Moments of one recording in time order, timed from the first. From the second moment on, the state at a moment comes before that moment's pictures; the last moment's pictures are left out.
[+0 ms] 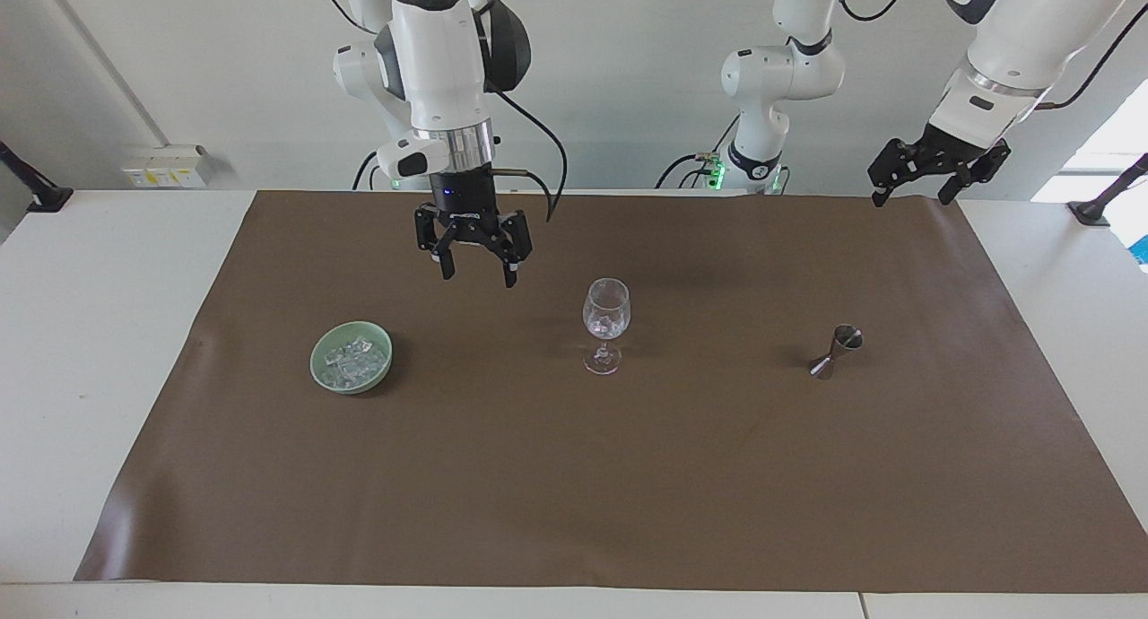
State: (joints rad) left arm -0.02 -0.08 -0.04 -1.62 0.02 1.49 -0.02; right arm 0.14 -0.01 0.22 -1.83 -0.11 2.15 0.71
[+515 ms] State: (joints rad) left arm -0.02 -0.08 -0.04 -1.62 0.02 1.49 -0.02; right arm 0.09 -0.05 0.18 -1.77 -0.11 1.91 0.58
